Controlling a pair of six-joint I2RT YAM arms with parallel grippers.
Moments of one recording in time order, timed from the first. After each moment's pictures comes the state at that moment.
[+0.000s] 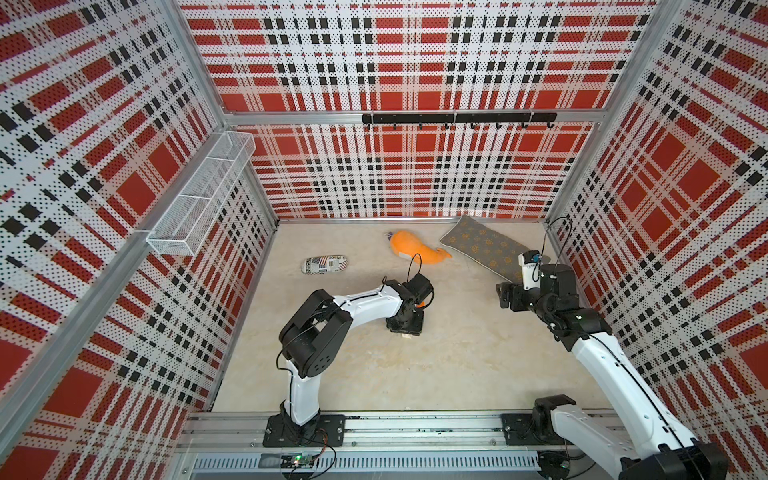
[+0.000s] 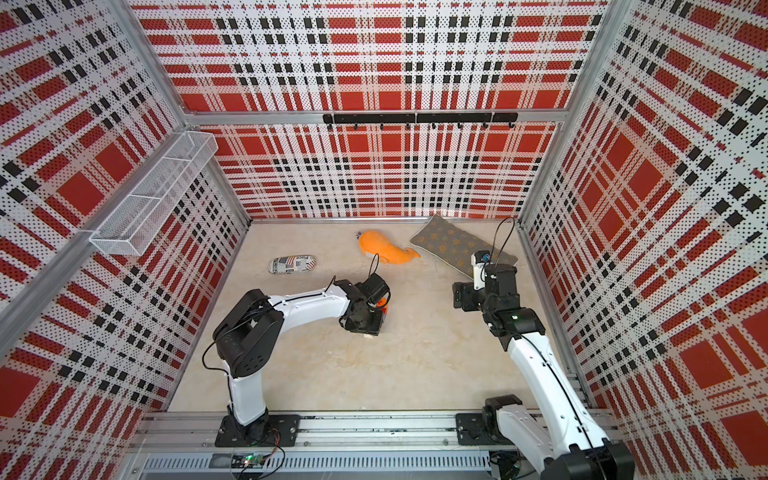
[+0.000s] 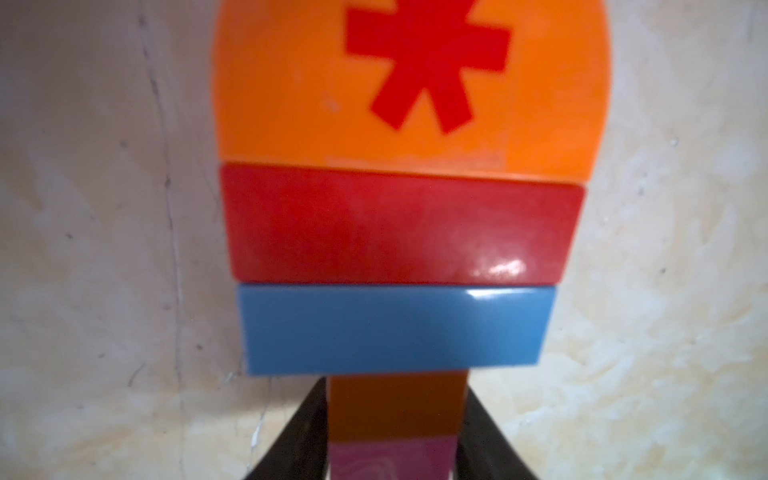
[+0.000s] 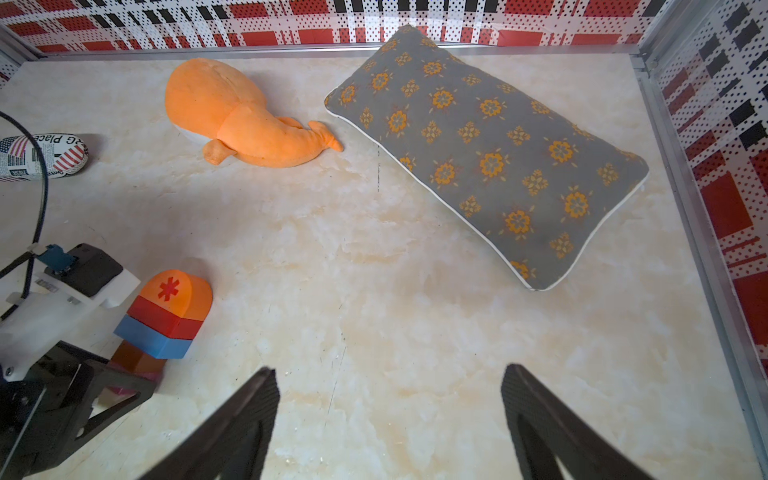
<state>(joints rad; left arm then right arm) -0.78 1.93 1.27 -0.73 0.03 -0.60 0.14 0.96 0.82 -0.50 -0.05 0.08</state>
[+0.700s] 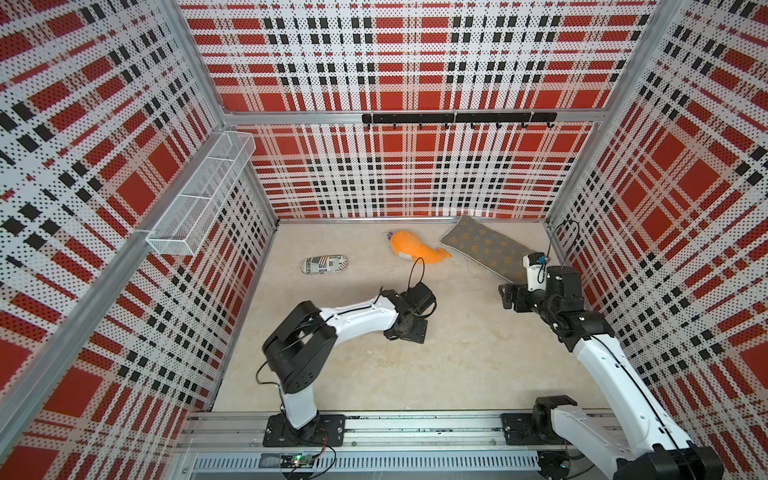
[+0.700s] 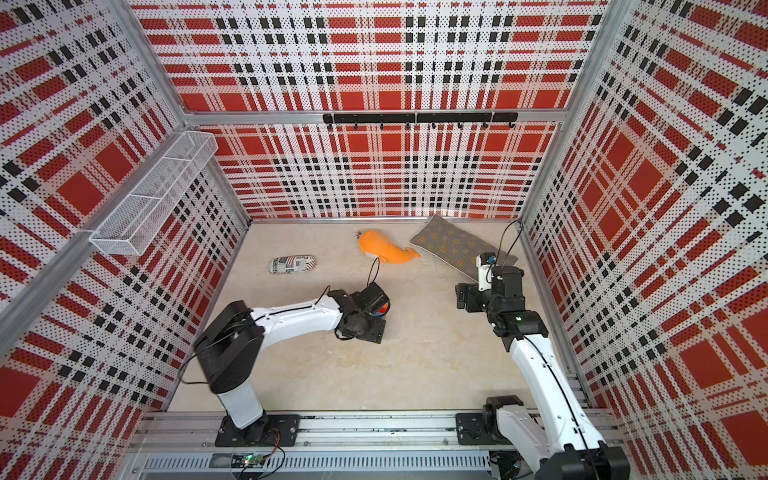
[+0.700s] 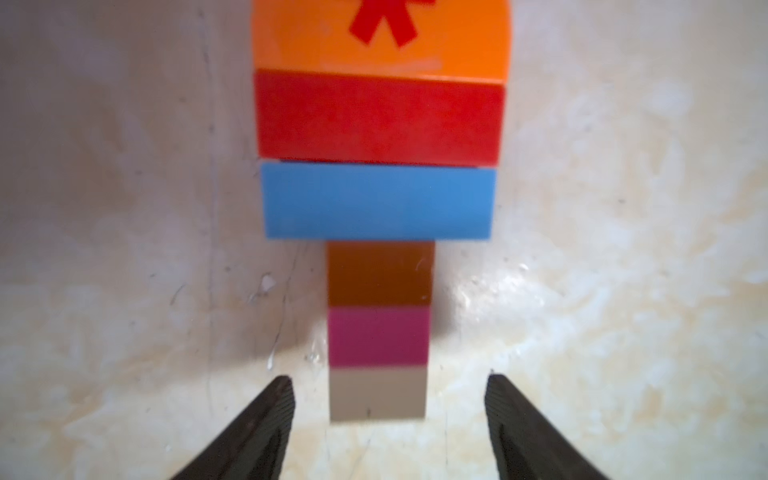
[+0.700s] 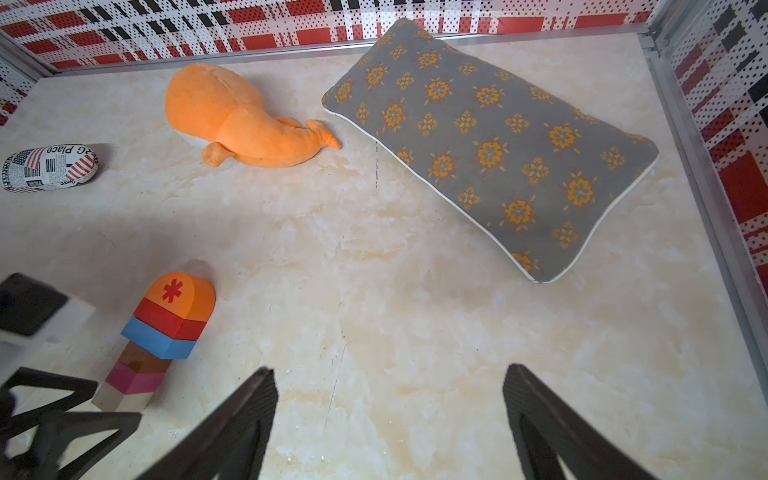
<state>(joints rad) -0.86 1.67 1.07 -0.61 -0.12 -0.63 0.07 0.95 0.79 -0.48 -0.12 0.08</state>
